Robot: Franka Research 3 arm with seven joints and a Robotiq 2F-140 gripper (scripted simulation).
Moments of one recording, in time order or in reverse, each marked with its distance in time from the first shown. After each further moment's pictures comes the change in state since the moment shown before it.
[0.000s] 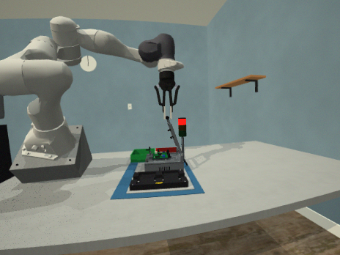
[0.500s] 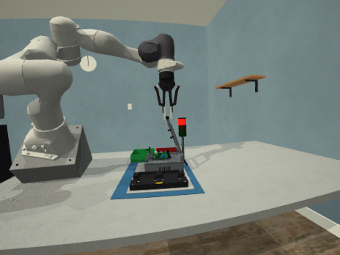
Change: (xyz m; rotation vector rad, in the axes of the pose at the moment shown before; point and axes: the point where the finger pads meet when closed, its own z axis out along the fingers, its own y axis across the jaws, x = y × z) arm 0.000 0.000 0.001 0.005 -0.001 0.001
